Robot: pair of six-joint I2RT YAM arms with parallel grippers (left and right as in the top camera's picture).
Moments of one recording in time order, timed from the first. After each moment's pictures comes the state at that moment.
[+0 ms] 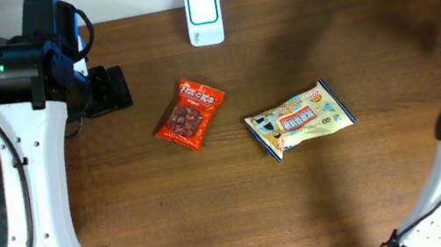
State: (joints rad) left arm -0.12 1.78 2.21 -1.68 -0.10 -0.28; right arm -0.52 2.35 2.29 -1.23 0.48 0.45
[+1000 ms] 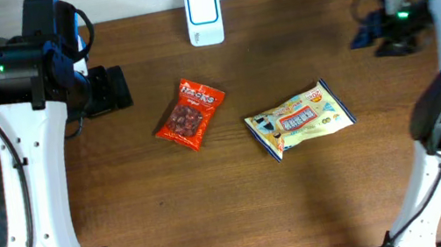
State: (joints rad) left arm -0.12 1.78 2.21 -1.68 -0.10 -0.28; right arm -0.28 2.35 2.29 -1.49 -0.47 -0.11
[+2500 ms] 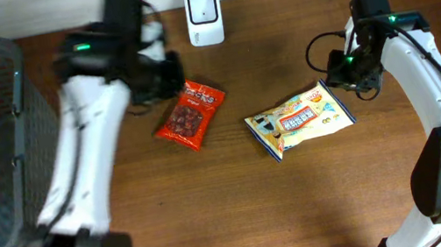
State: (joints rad) left arm -0.33 1.90 2.03 -1.36 0.29 -0.36; right arm -0.05 1.84 1.53 -1.05 -0.17 0.26
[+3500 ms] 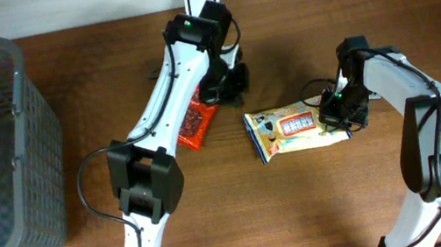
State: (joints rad) left arm -0.51 2.40 2.39 -1.50 0.43 -0.30; right arm -0.05 1.98 1.29 -0.96 -0.25 0.34
